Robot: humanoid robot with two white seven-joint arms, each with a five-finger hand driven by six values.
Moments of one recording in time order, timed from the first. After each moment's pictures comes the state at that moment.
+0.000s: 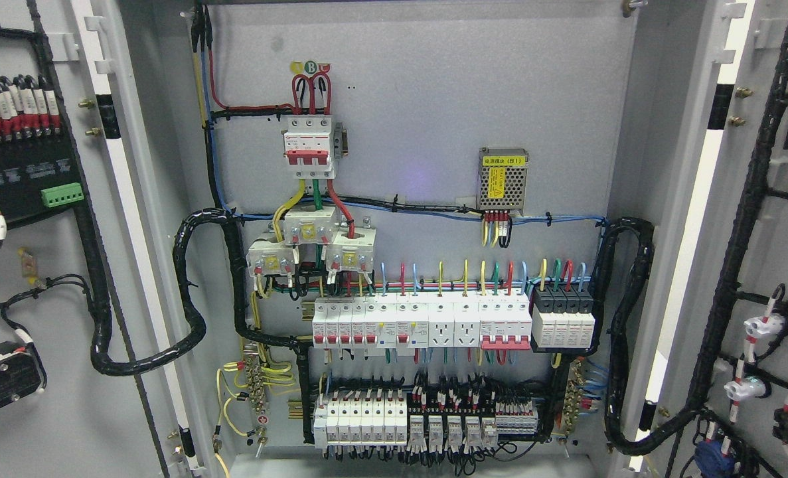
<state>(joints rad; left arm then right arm) 0.42 0.66 0.37 -1.61 0.83 -0.77 -0.17 0.56 -0.62 -0.28 -1.96 -0.80 -0.77 0.20</state>
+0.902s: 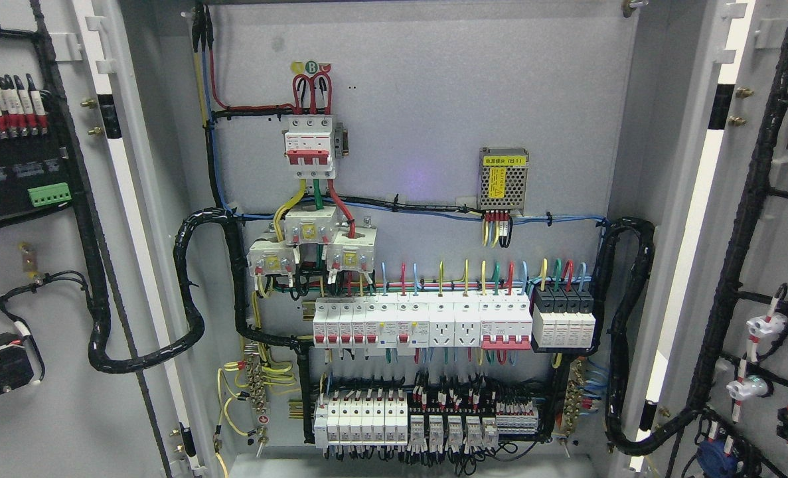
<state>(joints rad) 0.21 0.70 0.27 -1.42 0.83 -0.77 -0.17 0.59 -0.61 -0.32 -1.95 -0.81 -0.77 0.20</state>
